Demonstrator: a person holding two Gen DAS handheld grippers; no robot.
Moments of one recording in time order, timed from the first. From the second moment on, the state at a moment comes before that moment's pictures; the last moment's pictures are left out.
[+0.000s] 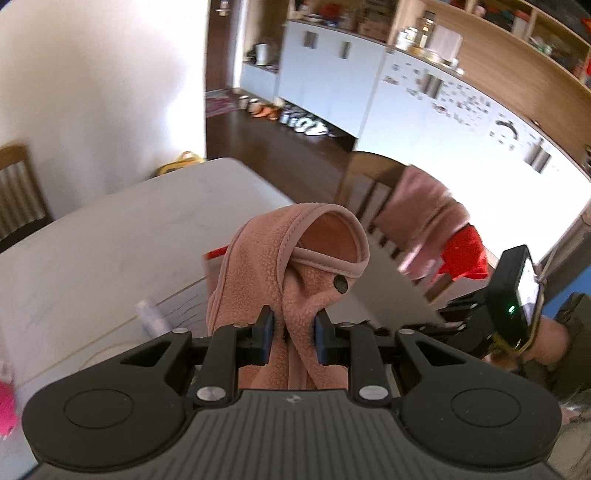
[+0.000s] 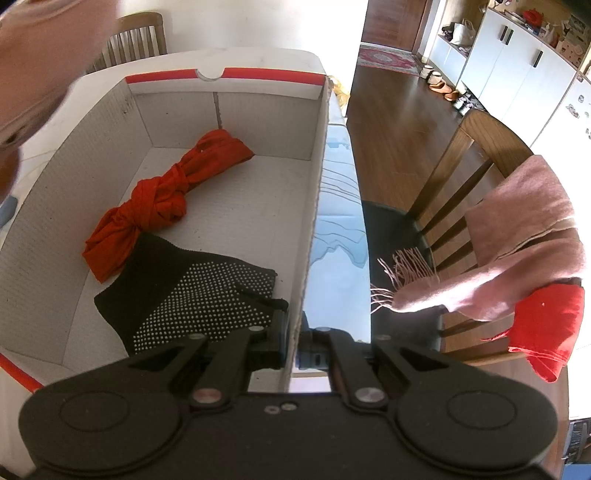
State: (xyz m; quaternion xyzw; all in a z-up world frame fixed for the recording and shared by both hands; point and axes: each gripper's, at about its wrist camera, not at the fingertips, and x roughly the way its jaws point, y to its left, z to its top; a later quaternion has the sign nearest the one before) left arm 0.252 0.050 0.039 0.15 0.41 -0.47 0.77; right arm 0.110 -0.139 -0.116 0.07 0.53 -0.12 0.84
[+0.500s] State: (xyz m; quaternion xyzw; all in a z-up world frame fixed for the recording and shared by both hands) left arm 0.246 -0.055 -0.018 0.17 0.46 -0.46 0.74; right arm 0.110 -0.140 -0.115 0.07 0.53 -0.12 0.84
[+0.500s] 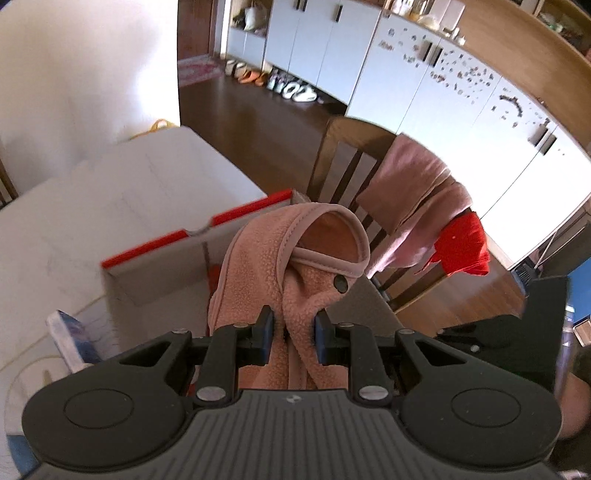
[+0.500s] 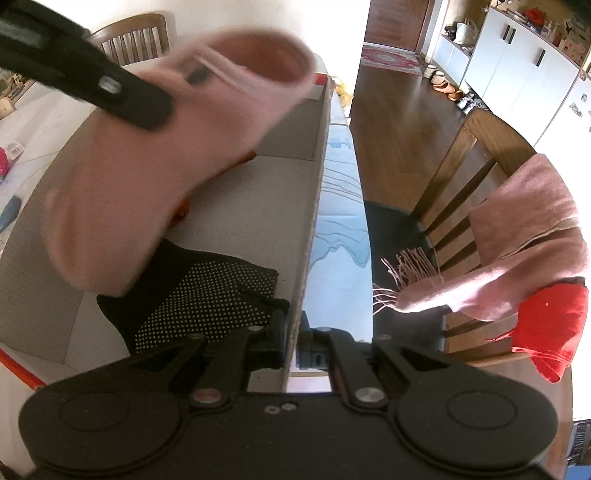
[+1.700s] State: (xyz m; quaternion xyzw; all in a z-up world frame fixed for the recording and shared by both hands) left arm 0.258 -0.101 -0.106 0.19 0.52 -0.44 0.71; right arm 0.108 -0.144 -0.118 0.08 0.53 -0.10 0.84
